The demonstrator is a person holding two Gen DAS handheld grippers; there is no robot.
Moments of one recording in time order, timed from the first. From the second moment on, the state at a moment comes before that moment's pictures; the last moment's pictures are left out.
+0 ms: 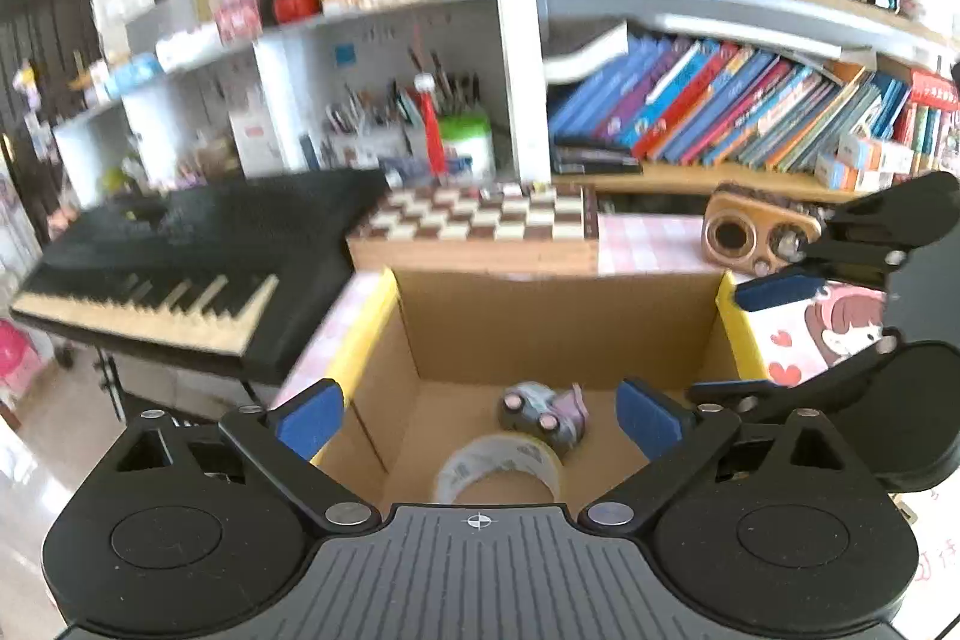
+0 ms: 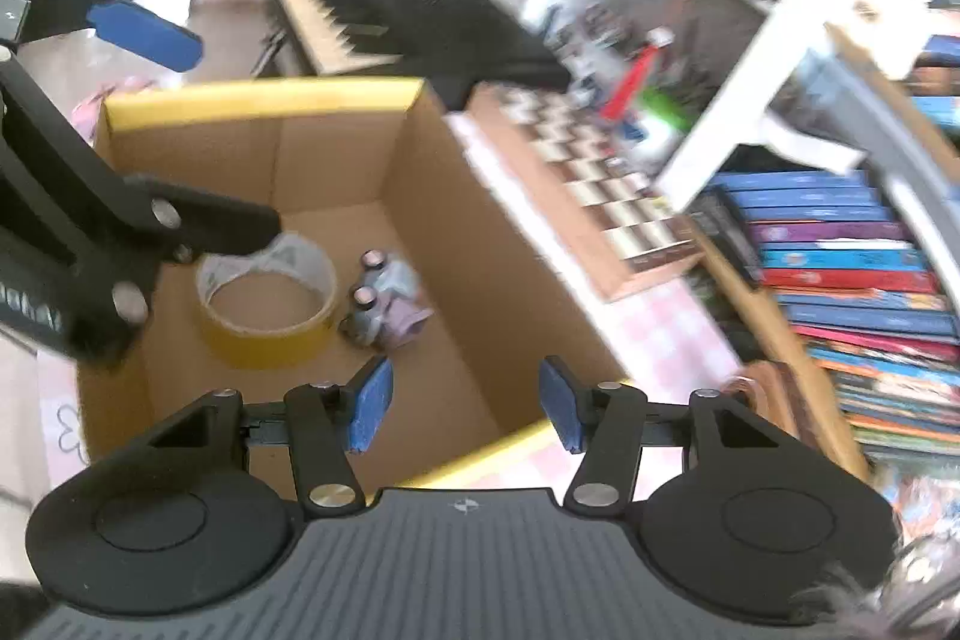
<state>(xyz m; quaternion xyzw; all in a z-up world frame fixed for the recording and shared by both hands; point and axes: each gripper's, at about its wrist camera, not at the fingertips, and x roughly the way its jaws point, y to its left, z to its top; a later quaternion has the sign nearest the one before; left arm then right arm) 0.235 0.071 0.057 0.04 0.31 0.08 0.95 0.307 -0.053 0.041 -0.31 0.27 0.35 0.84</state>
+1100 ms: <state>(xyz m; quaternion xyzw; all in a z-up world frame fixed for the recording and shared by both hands) 0.086 0.079 0.072 -0.04 0.24 0.05 0.97 0.112 -0.135 0.043 -0.06 0.24 0.11 0.96</state>
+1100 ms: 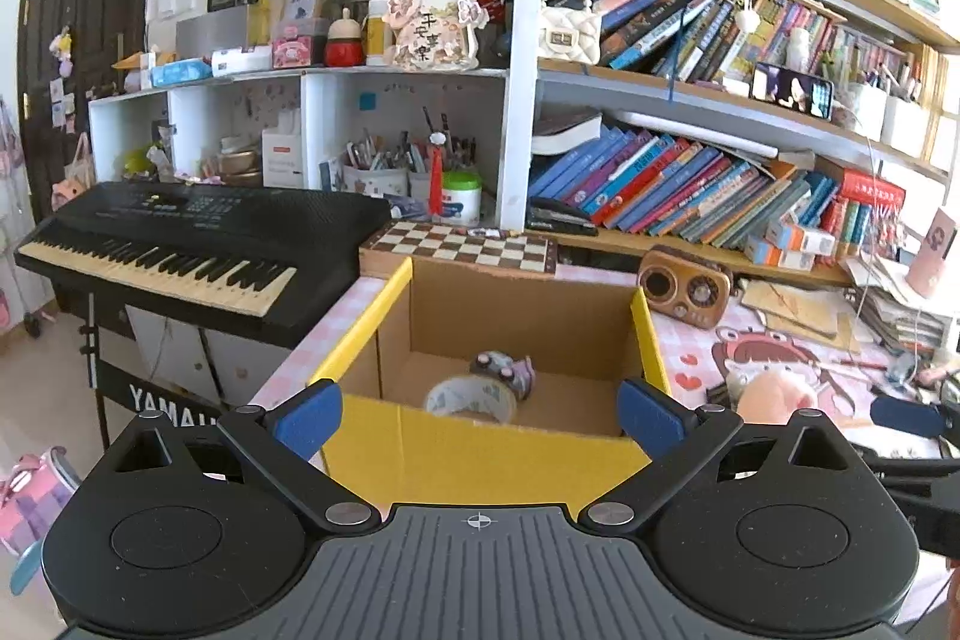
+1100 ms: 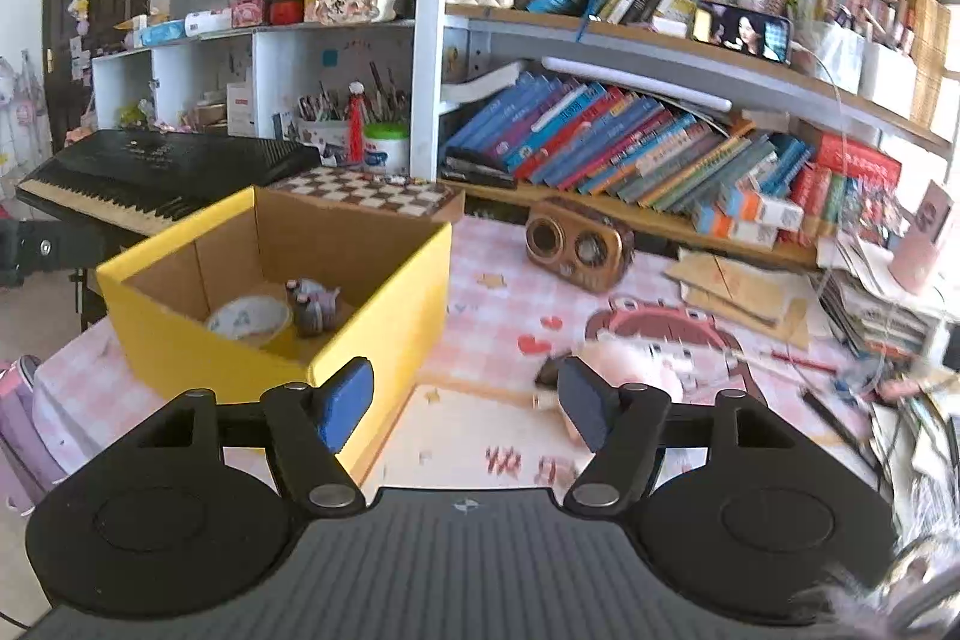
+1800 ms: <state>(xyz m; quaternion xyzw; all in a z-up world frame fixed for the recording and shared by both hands) 0.037 0.048 0.013 -0.01 0.32 0.03 0.95 0.046 -0.117 0.002 -0.05 0.30 0.12 0.94</state>
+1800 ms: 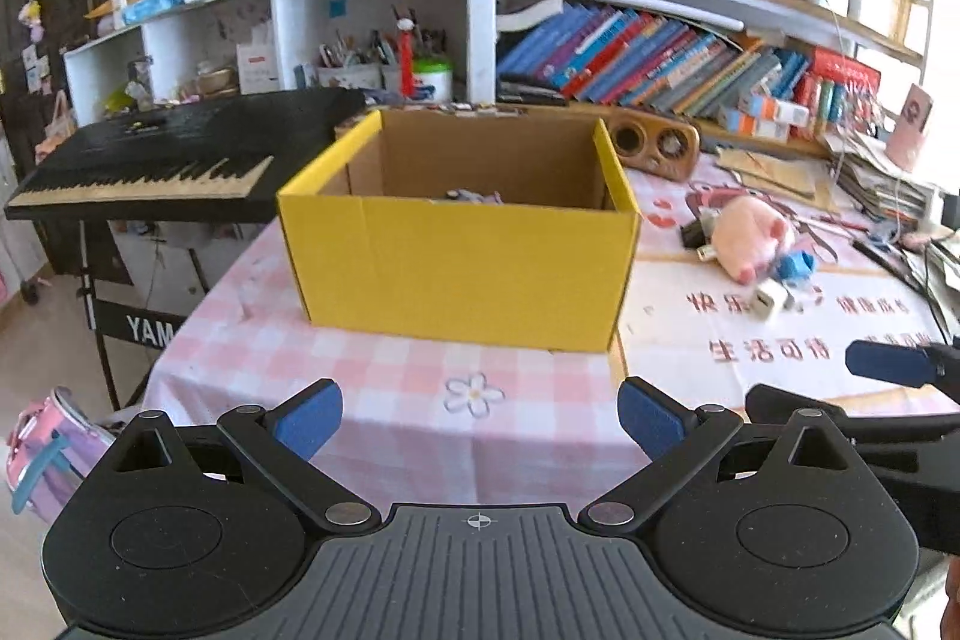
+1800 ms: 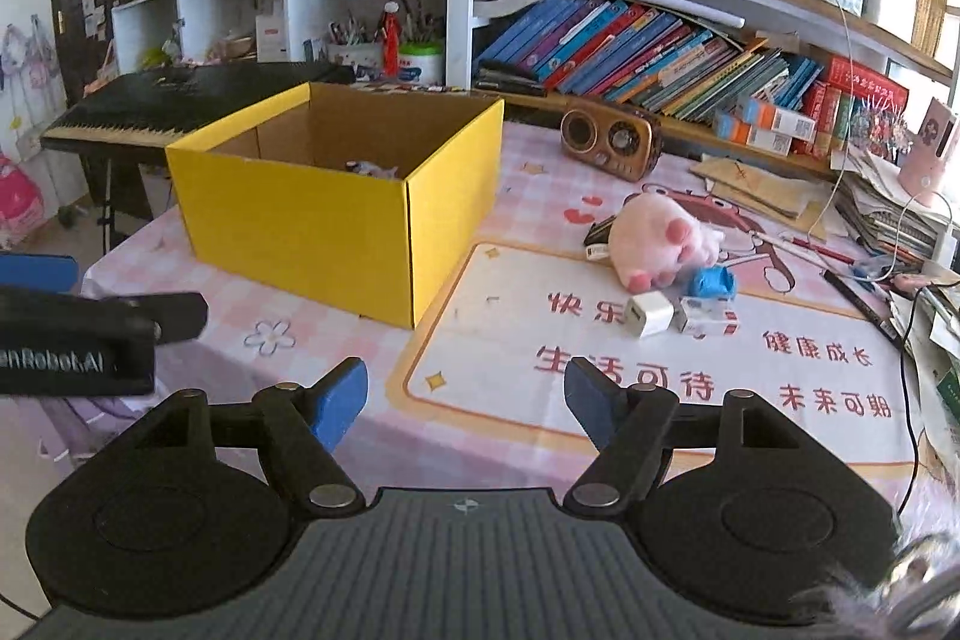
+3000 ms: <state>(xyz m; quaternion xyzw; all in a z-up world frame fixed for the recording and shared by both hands) 0.054 -0.009 -0.003 0.00 0.36 -0.07 0.93 0.036 -0.177 -0.012 -0.01 0.35 0.03 0.93</state>
